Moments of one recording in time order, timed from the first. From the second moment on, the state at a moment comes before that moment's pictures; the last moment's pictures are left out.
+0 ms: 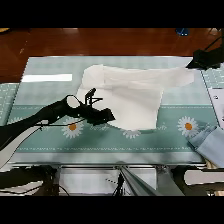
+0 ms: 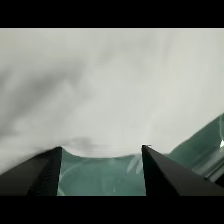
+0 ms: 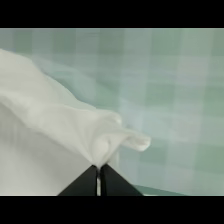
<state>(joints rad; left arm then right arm) -0.50 -1.47 0.84 0.69 -0.75 -1.52 -0.28 -1.57 1.73 -1.13 1.42 1.33</state>
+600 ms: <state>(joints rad) -0.47 -1.53 0.90 0.69 -0.66 -1.62 -0.28 -1.57 1.73 -1.13 1.43 1.33</state>
